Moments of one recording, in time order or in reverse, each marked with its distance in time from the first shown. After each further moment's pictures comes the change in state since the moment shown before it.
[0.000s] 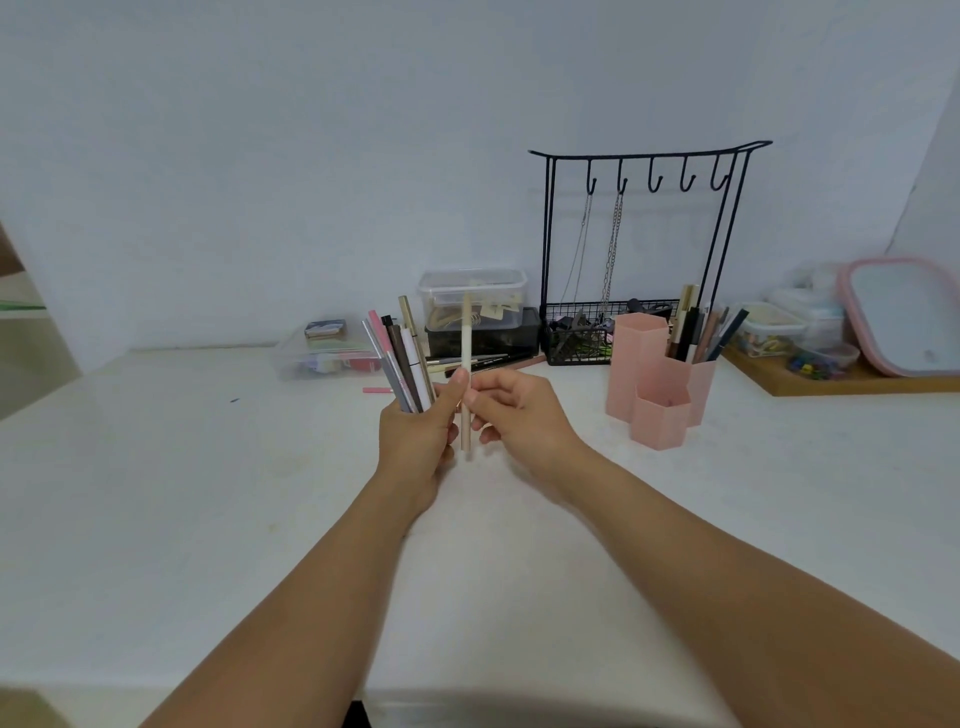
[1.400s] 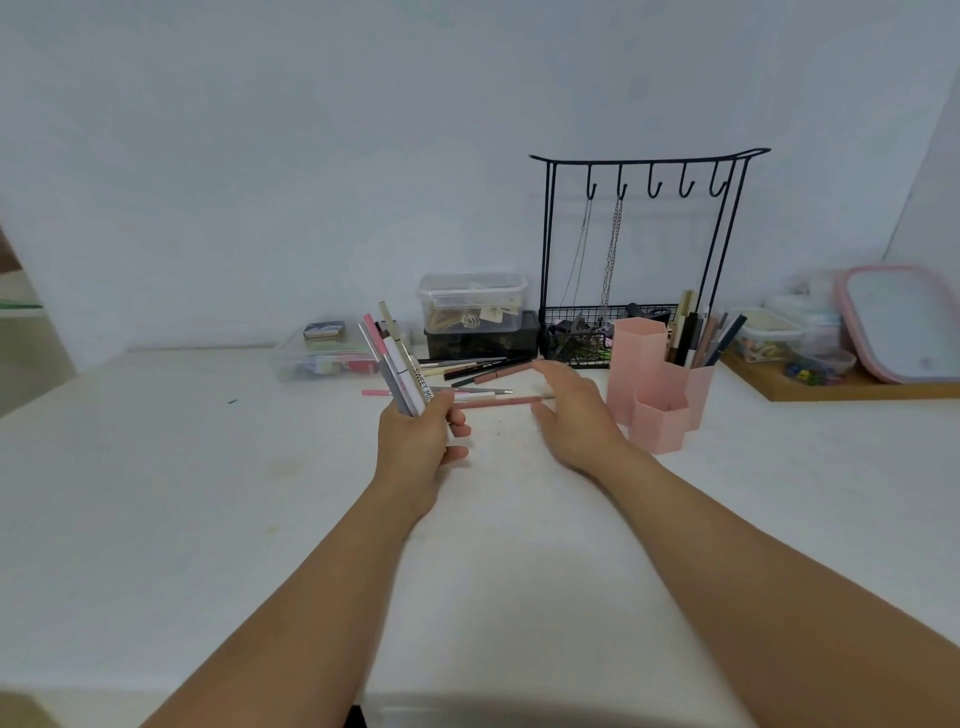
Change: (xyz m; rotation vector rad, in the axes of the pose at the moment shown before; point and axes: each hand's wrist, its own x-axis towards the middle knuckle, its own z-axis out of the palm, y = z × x) left_hand 0.009 -0.005 0.000 0.056 0.080 -0.017; right_hand 0.026 0.025 -0.066 -0.984 0.103 -0.086
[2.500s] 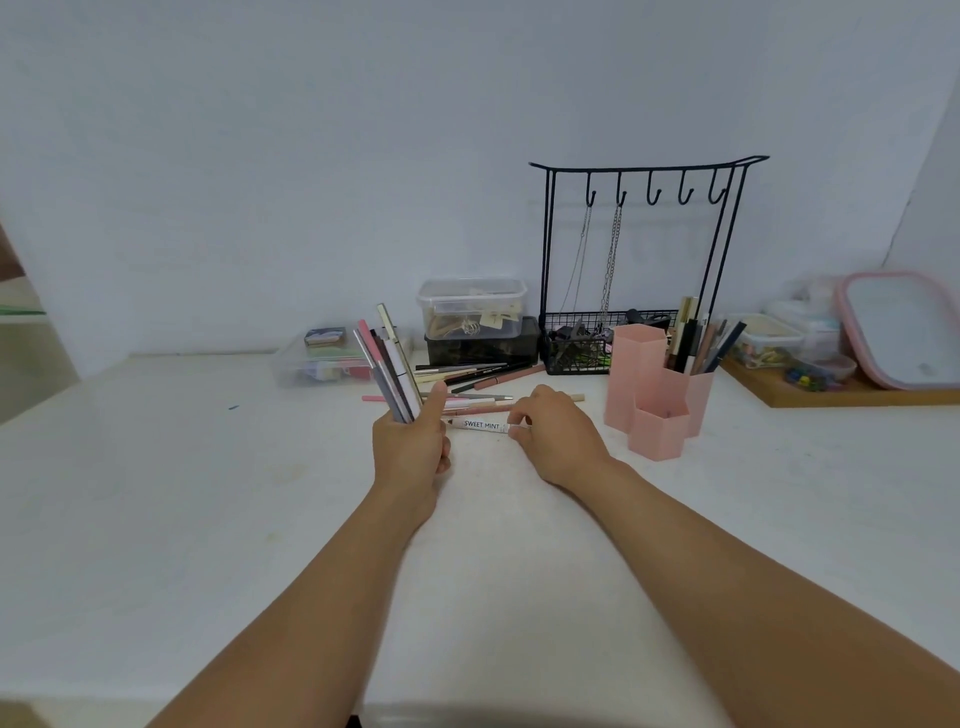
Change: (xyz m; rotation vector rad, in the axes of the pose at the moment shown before) left_hand 0.000 0.000 -0.002 -0.036 0.063 -0.031; right_hand -0.005 -0.019 0.009 -0.178 -0.086 -0.073
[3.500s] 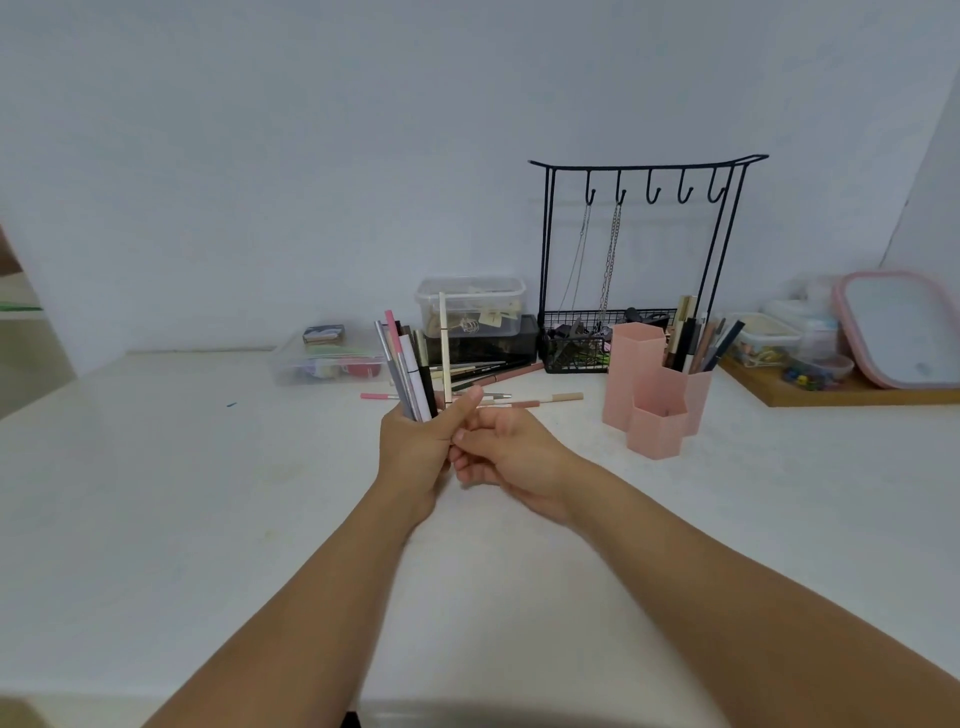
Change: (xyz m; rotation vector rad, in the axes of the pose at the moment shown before) left_hand -0.008 0.000 0.001 -0.087 -0.206 0.080; right_hand -0.029 -0.053 -0.004 1.305 -0.371 0.118
